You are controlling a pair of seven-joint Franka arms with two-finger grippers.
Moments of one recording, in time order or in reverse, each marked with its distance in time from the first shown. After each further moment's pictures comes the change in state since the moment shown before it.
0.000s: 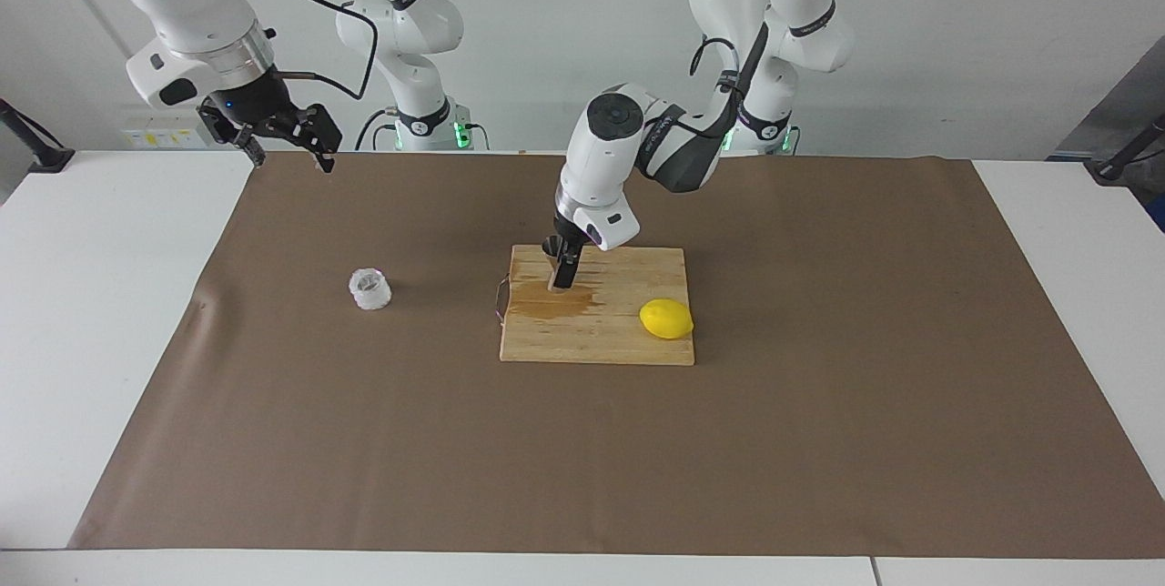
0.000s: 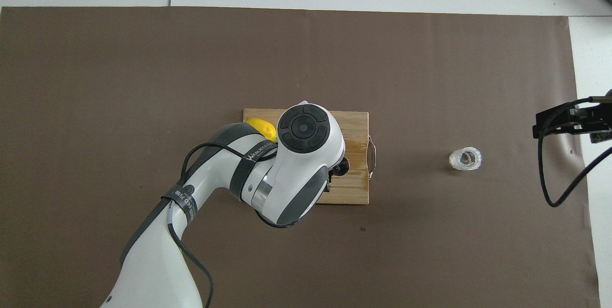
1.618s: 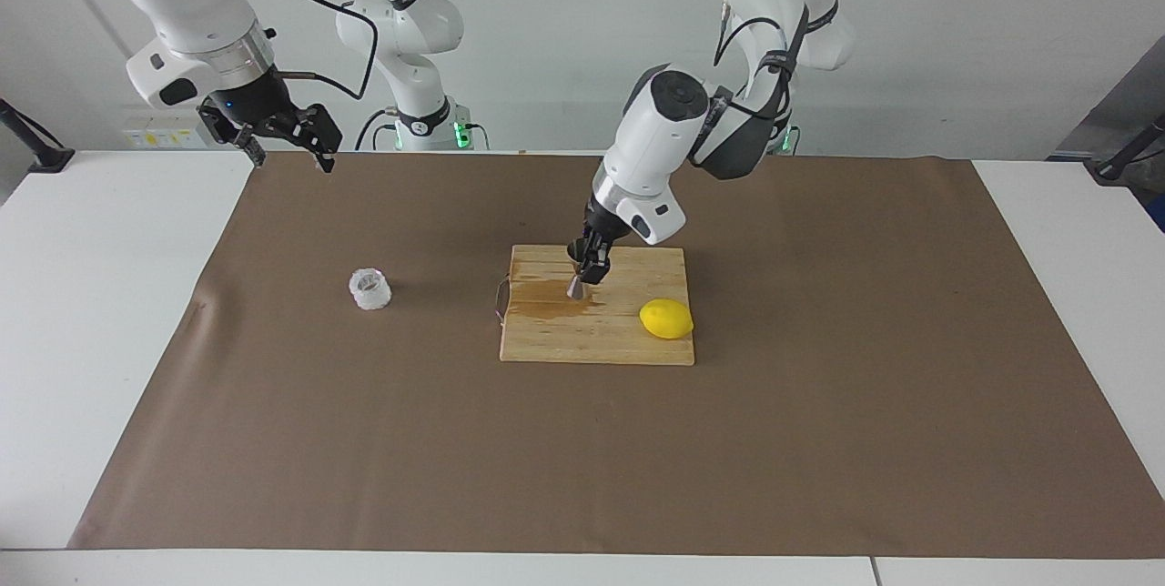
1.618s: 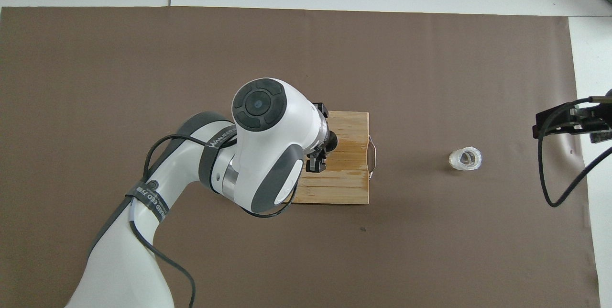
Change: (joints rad) left arm 0.060 -0.027 -0.008 0.014 -0.101 0.025 0.016; right arm 0.000 0.000 0.000 0.000 0.000 0.000 0.000
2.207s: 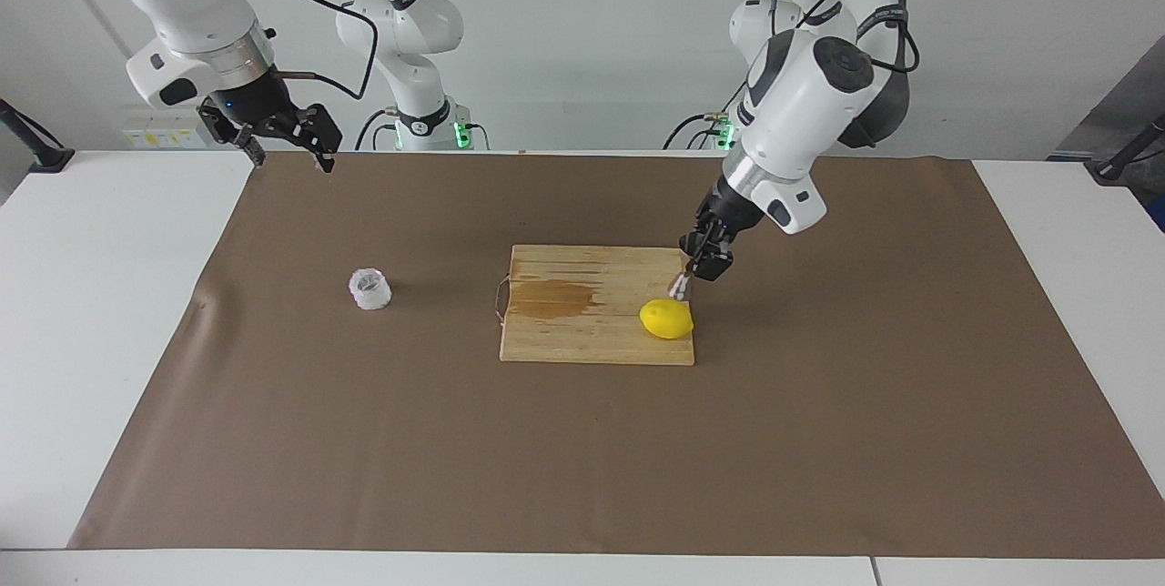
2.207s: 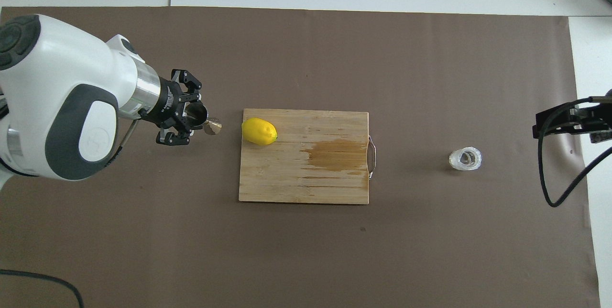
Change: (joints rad) left arm 0.229 -0.207 -0.001 -0.082 0.000 -0.118 0.259; right arm 0.000 0.000 0.000 0.000 0.000 0.000 0.000
